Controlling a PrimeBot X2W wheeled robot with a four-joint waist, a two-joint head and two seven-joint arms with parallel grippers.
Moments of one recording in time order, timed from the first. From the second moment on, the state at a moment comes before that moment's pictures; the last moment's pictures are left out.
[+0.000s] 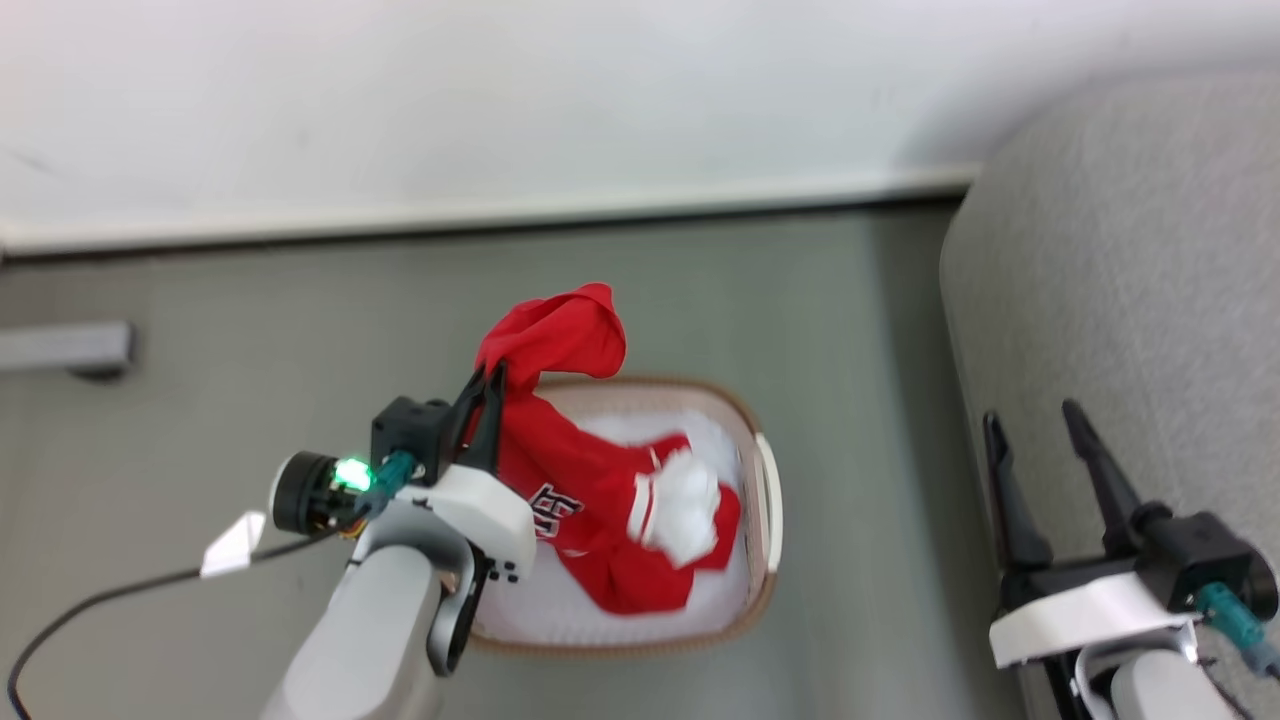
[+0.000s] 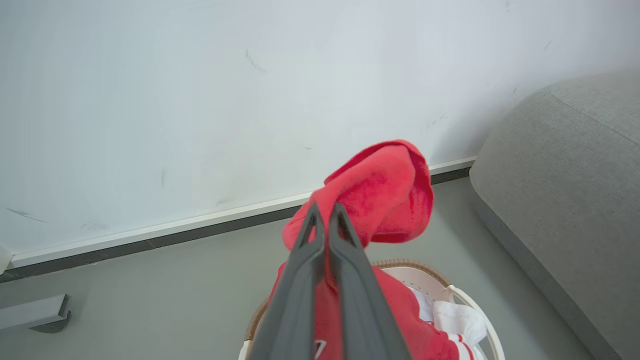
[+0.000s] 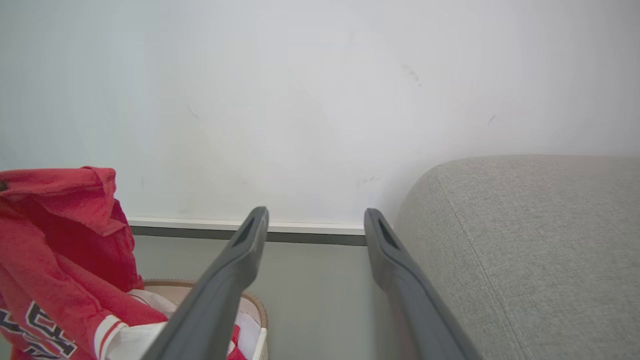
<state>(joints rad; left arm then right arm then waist) -0.60 0.10 -0.37 0.68 -0.18 0.09 -0.26 -0.28 -0.05 0.07 0.30 0.19 0.13 -0.26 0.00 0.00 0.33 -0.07</state>
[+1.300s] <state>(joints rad) -0.29 0.21 -0.54 -0.13 -0.19 0.09 0.11 -0.37 -0.23 0.68 0.01 0.23 0.13 -0.12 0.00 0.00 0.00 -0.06</state>
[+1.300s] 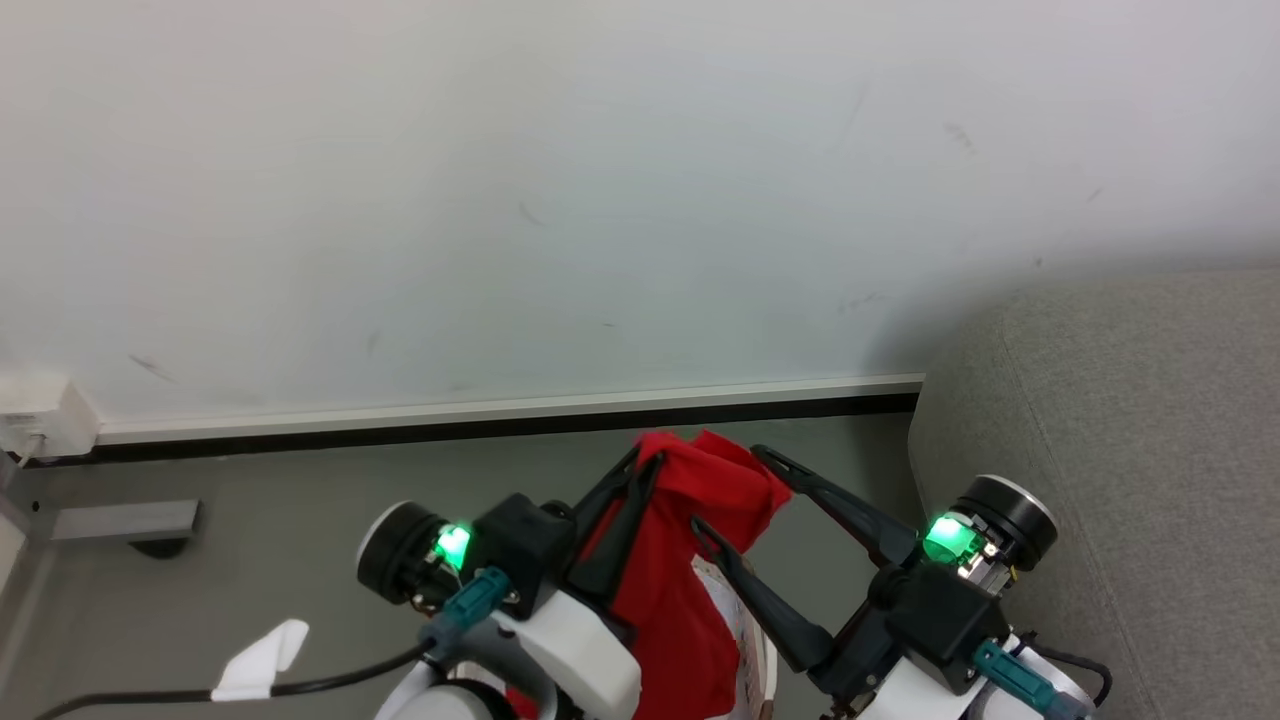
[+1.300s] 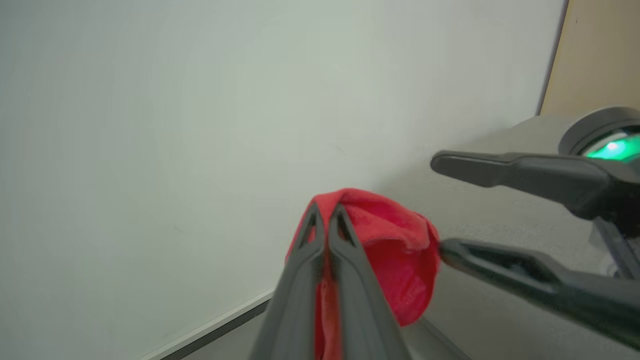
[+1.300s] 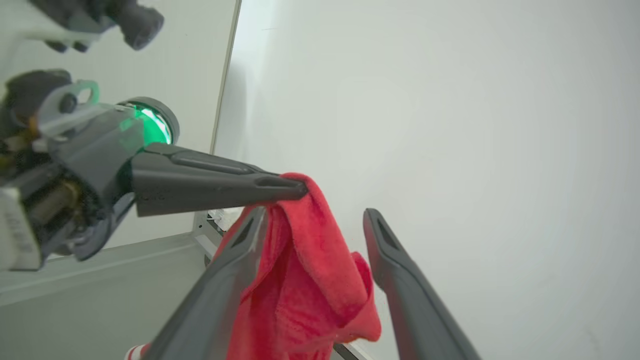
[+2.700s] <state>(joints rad) -0.30 0.20 -0.63 -0.19 -0.21 0.06 0.09 -0.45 -0.27 0.65 0.10 0.51 0.13 -0.13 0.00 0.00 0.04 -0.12</state>
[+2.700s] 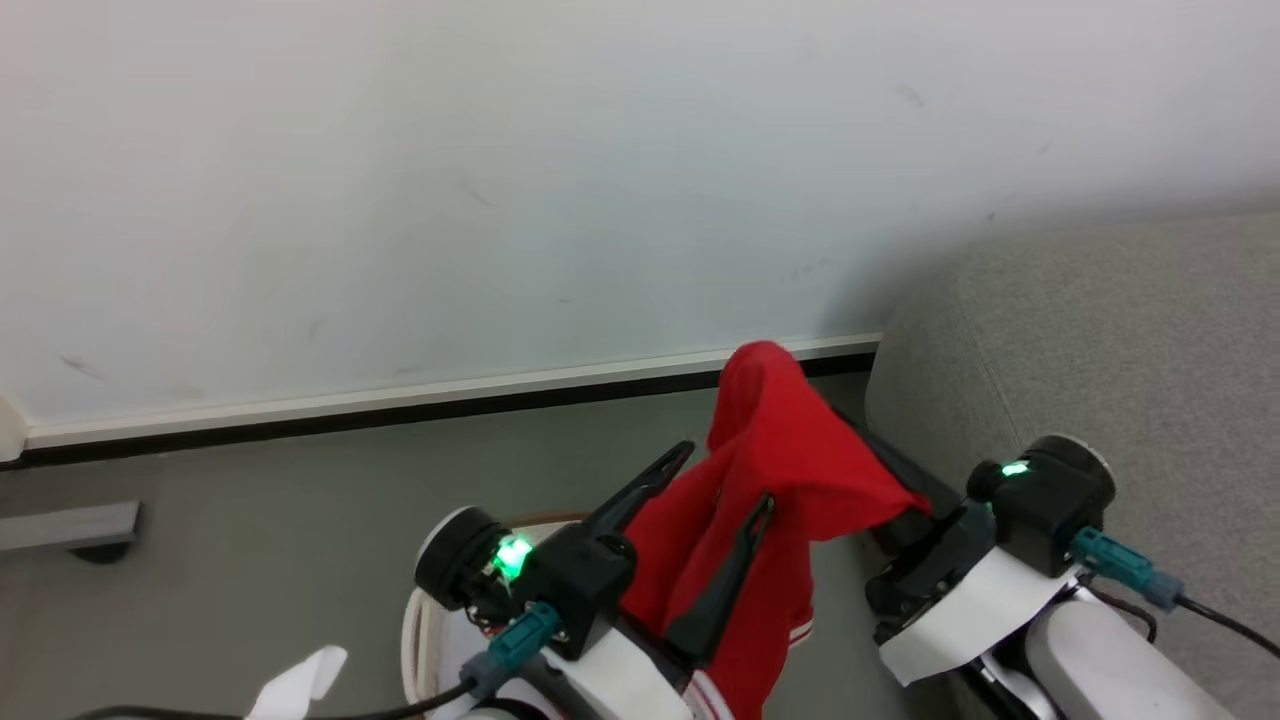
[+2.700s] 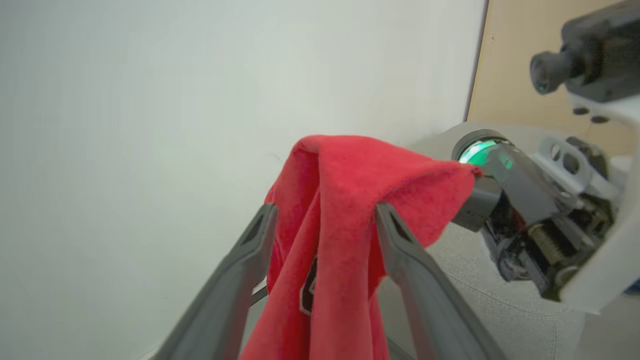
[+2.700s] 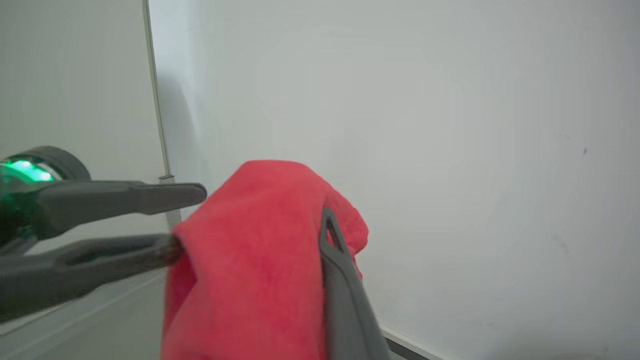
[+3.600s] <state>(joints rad) -0.40 0.22 -0.68 -0.17 -0.17 0.03 0.07 -0.37 -0.21 0.22 -0.09 0.47 0.13 -0.12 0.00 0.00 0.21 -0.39</state>
